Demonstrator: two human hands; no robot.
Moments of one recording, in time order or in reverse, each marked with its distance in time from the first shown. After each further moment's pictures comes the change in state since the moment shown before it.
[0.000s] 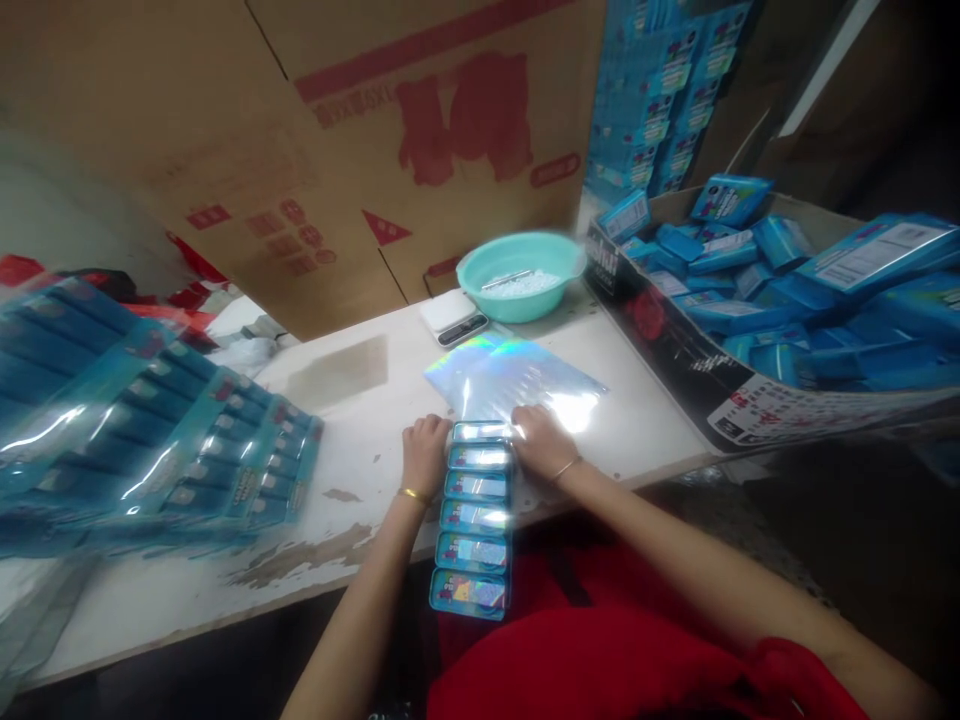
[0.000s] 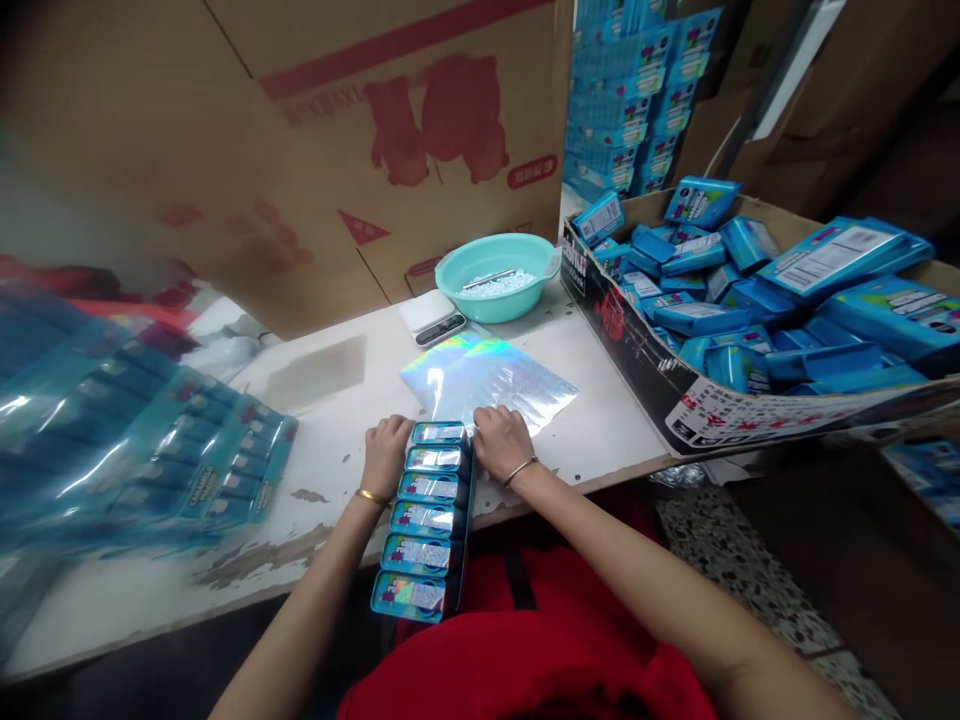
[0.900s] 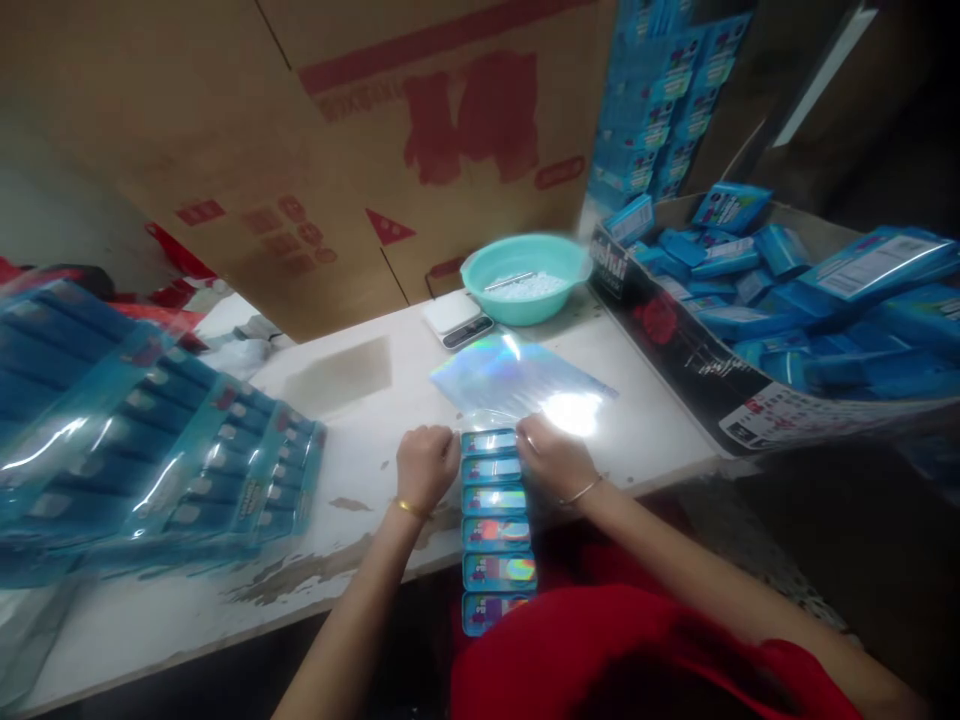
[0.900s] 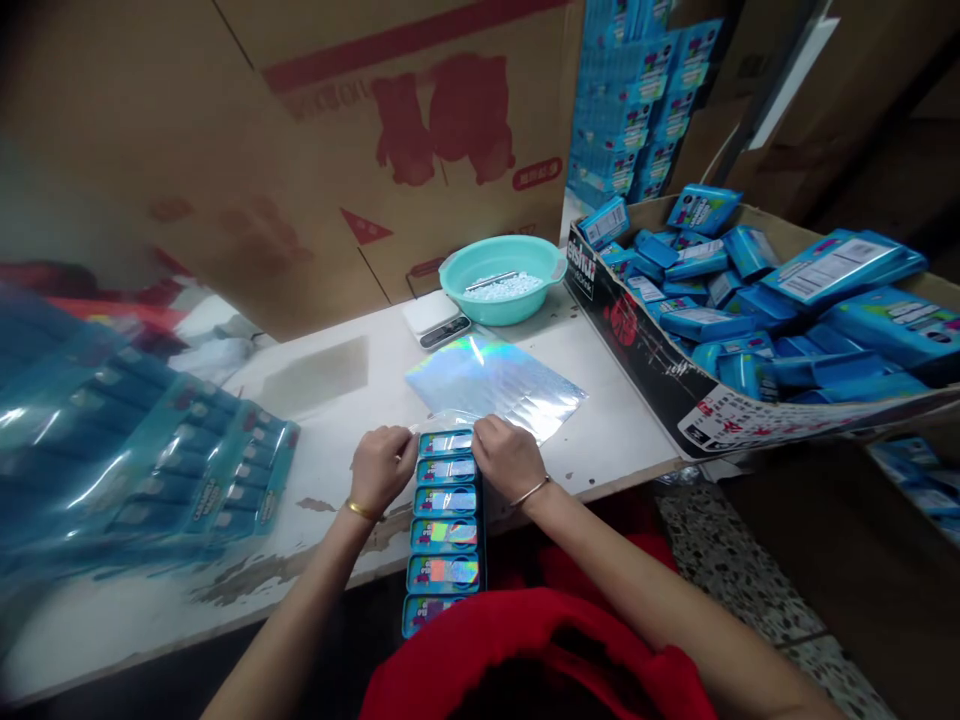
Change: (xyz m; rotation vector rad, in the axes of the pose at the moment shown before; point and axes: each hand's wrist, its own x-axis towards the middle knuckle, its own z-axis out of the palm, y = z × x) left_hand 0.002 -0.008 -0.037 -0.074 0.066 0.015; right_hand -0.002 -0.041 -0.034 -0.006 0.169 -0.045
